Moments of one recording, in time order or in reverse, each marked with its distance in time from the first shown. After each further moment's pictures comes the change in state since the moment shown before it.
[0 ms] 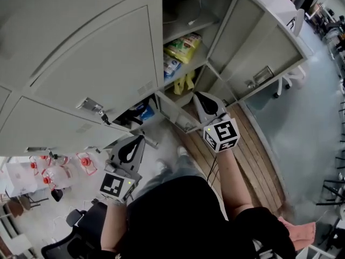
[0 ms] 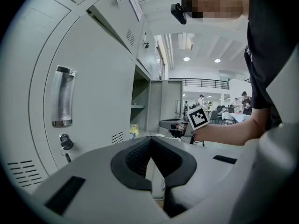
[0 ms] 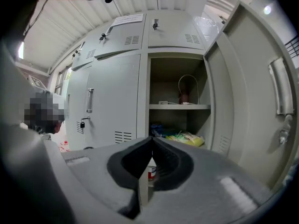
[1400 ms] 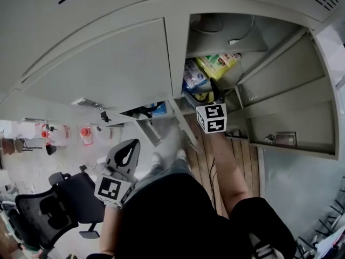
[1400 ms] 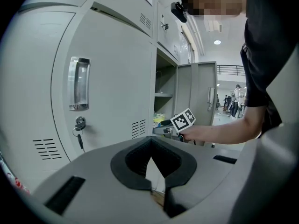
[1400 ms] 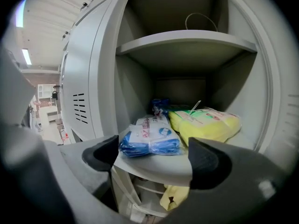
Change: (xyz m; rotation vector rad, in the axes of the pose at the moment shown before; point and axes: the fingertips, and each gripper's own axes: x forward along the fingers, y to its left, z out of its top) left arm 0.032 0.027 -0.028 -0.079 0.129 0.408; right arm 0.182 -0.040 -0.099 -0.028 0.195 0.217
